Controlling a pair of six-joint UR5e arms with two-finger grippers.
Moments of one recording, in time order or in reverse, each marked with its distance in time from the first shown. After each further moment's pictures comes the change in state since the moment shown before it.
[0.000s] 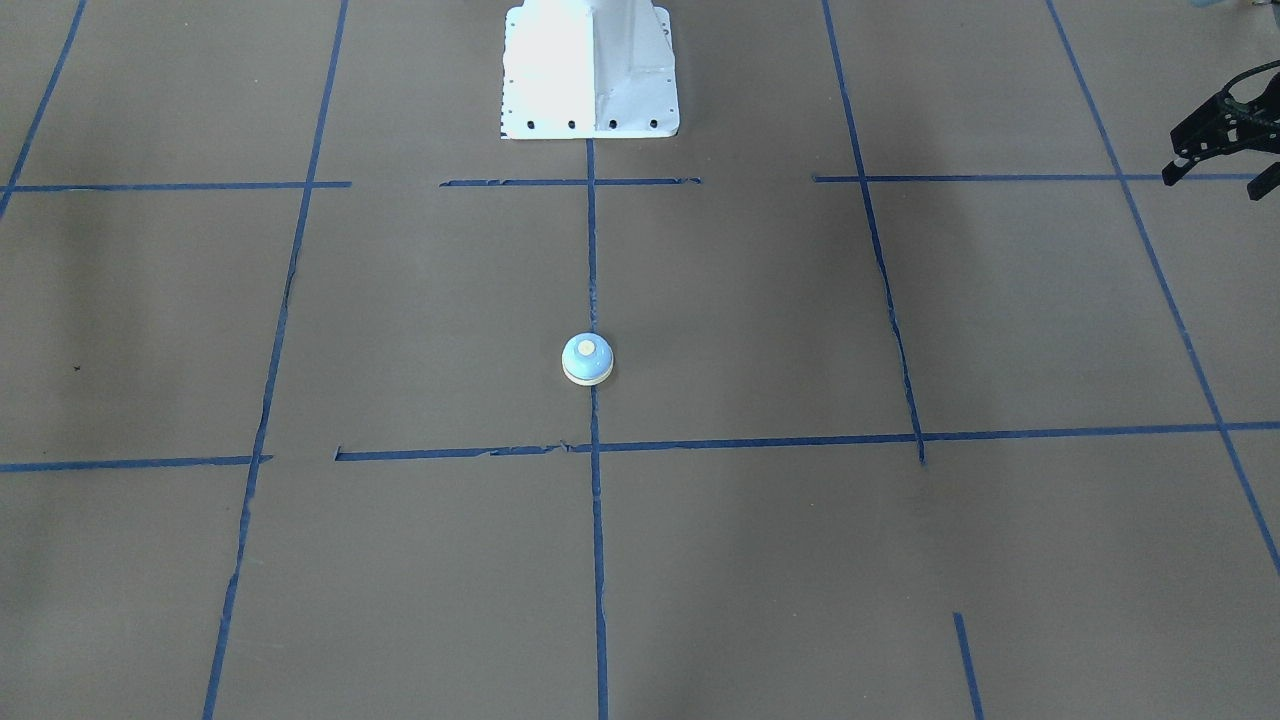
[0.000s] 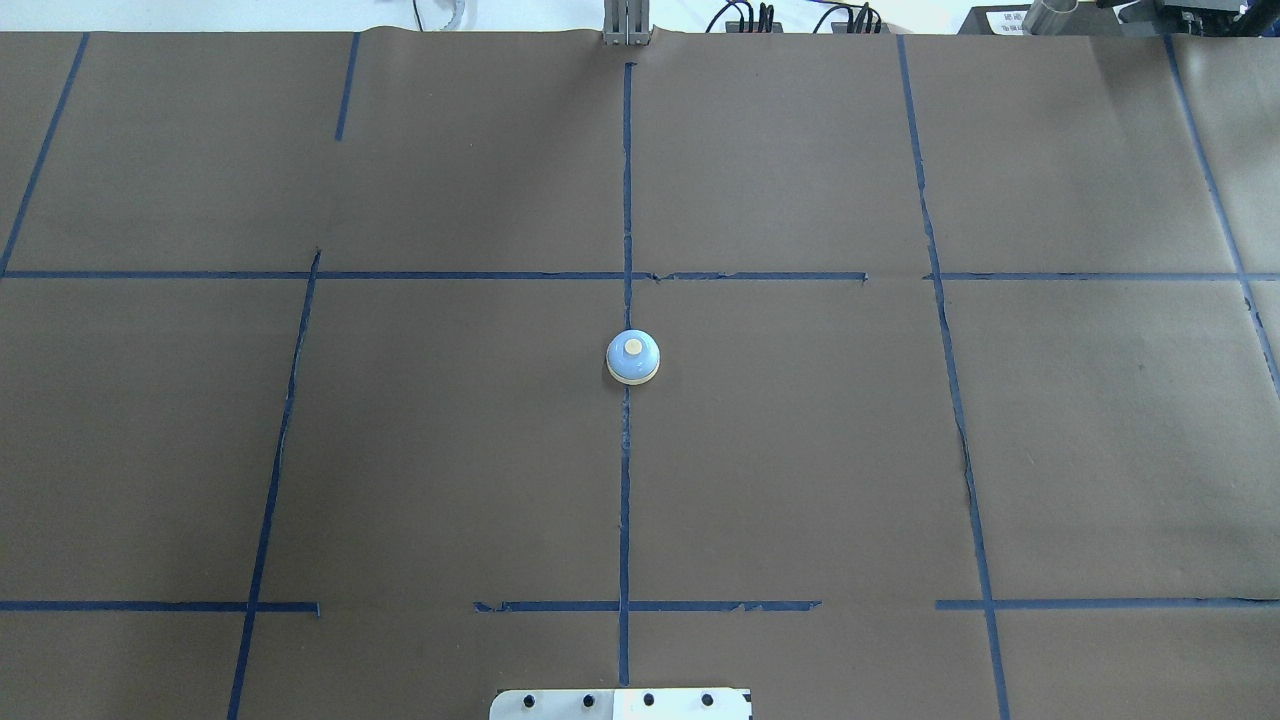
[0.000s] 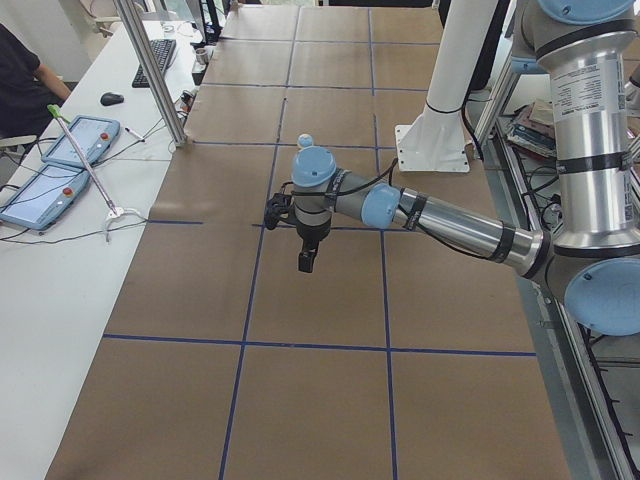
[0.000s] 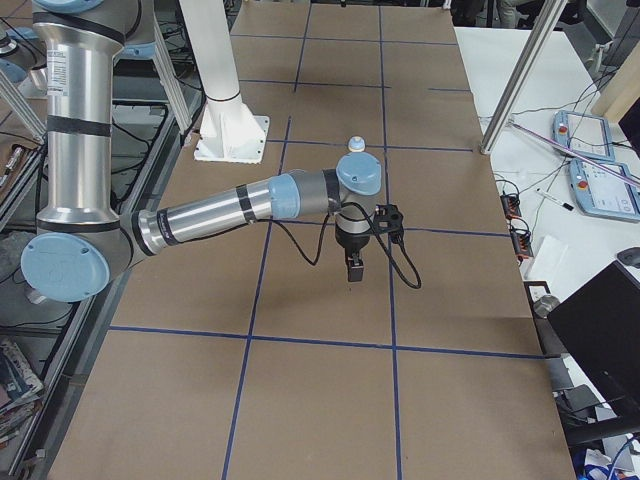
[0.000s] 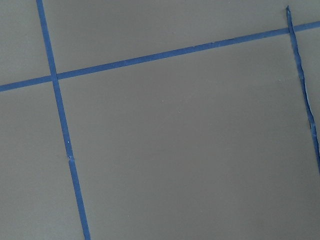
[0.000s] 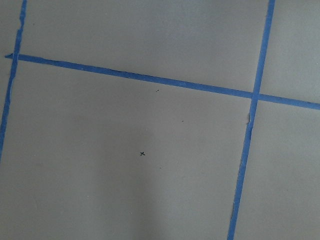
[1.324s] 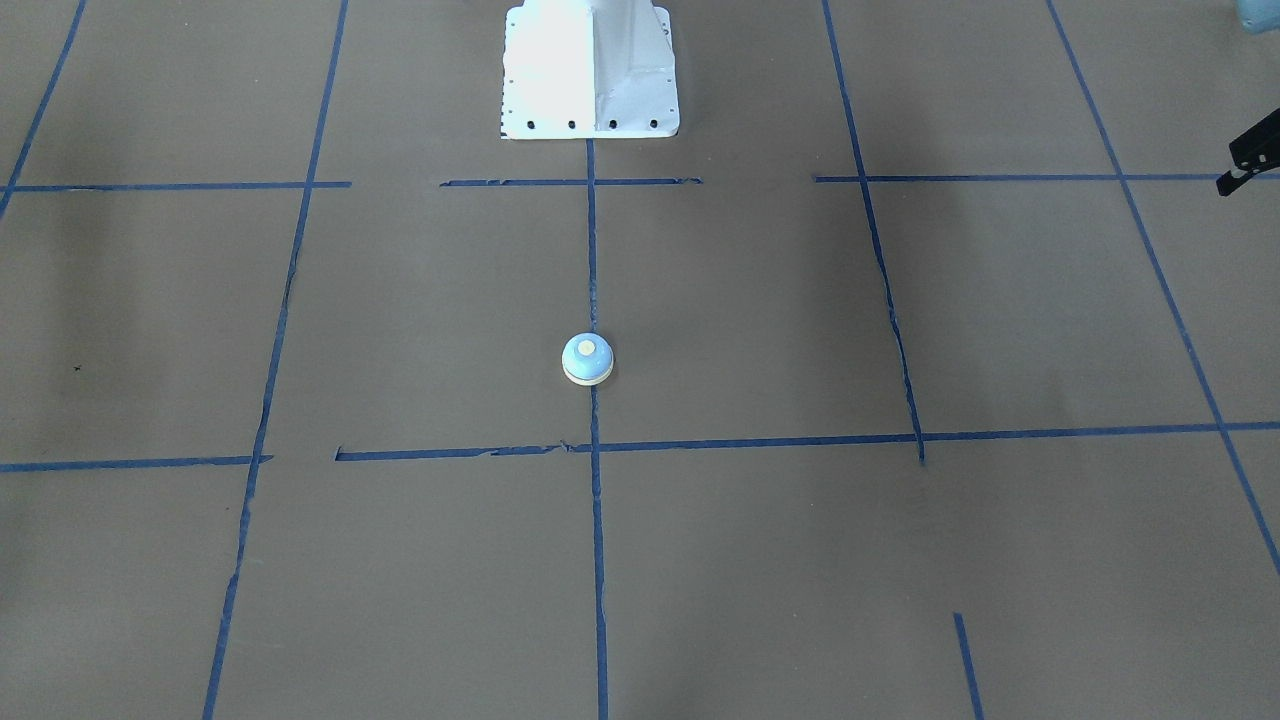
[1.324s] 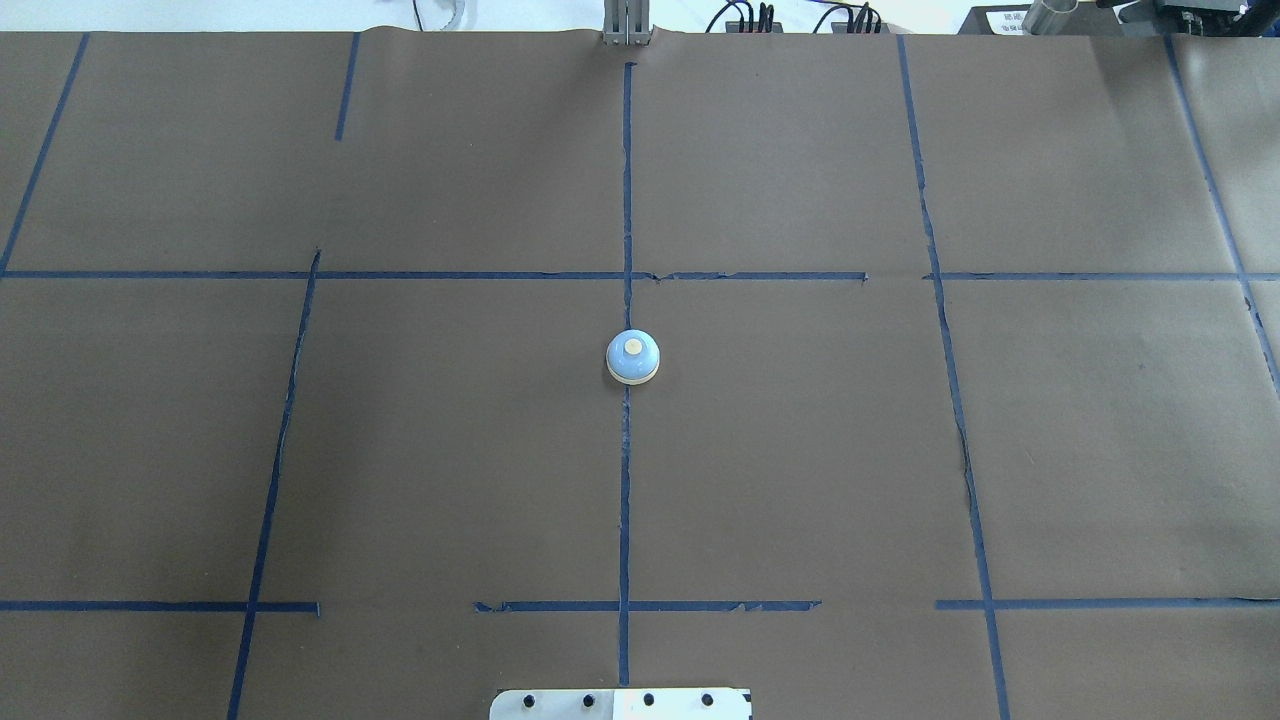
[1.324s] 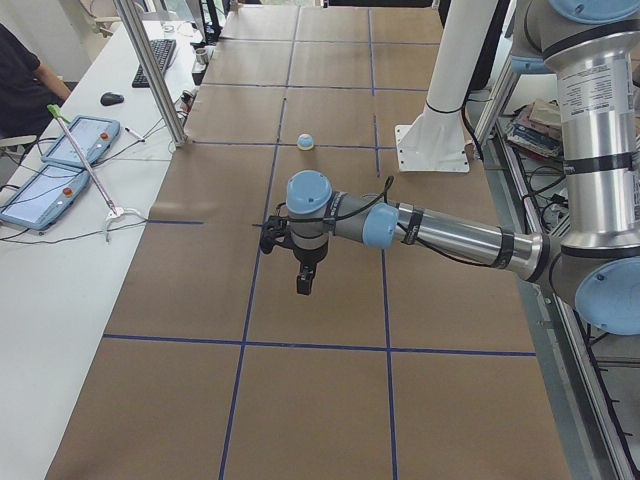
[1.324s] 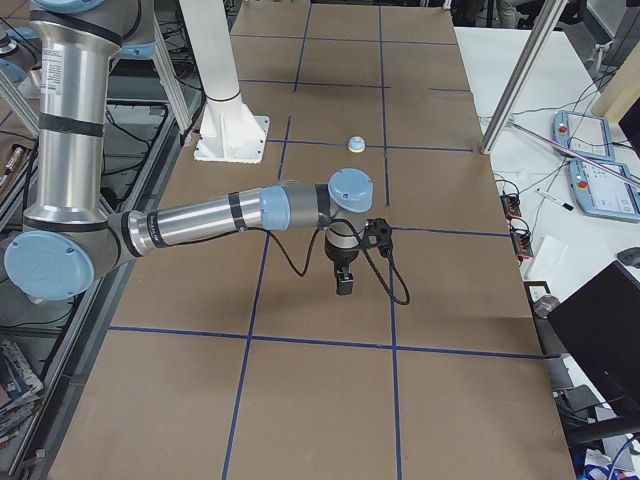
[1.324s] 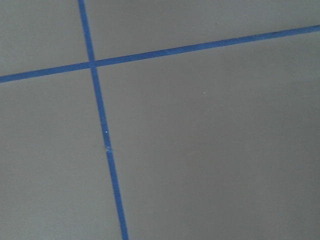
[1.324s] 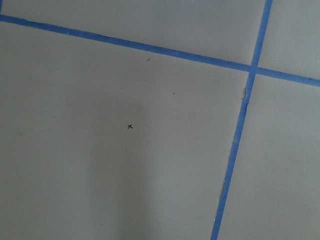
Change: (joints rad) left arm -0.183 -0.003 0.189 -0.006 -0.087 0.216; right arm 0.003 -0.067 -0.007 0.006 0.009 -0.087
